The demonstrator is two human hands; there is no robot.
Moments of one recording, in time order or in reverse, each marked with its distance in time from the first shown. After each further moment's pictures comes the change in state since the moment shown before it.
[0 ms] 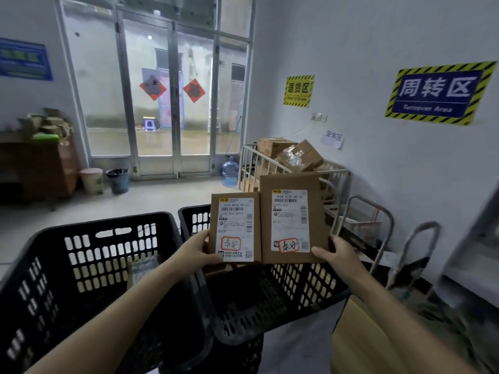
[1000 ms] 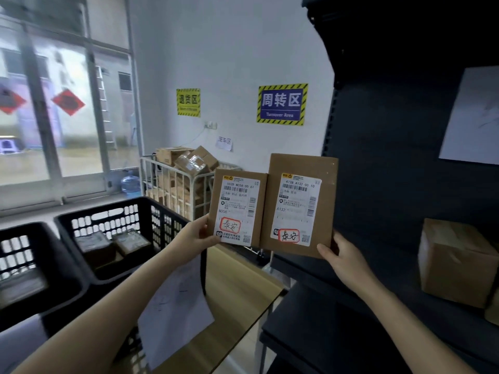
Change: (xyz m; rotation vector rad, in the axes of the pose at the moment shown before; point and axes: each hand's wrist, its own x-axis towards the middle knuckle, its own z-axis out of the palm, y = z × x) left_hand -0.165 0.165 0.222 -0.018 -0.276 0.501; right_hand -0.355 0.044 -0.229 -0.162 0.426 0.028
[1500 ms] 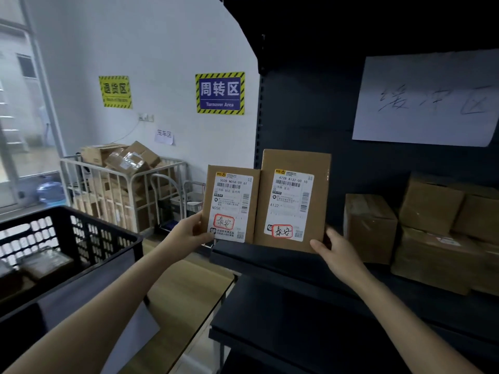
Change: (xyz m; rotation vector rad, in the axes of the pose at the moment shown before) left_hand 0.057 0.024 0.101 -0.045 -0.193 0.082; right_hand -0.030 0.061 -0.078 -0.091 0.140 0.166
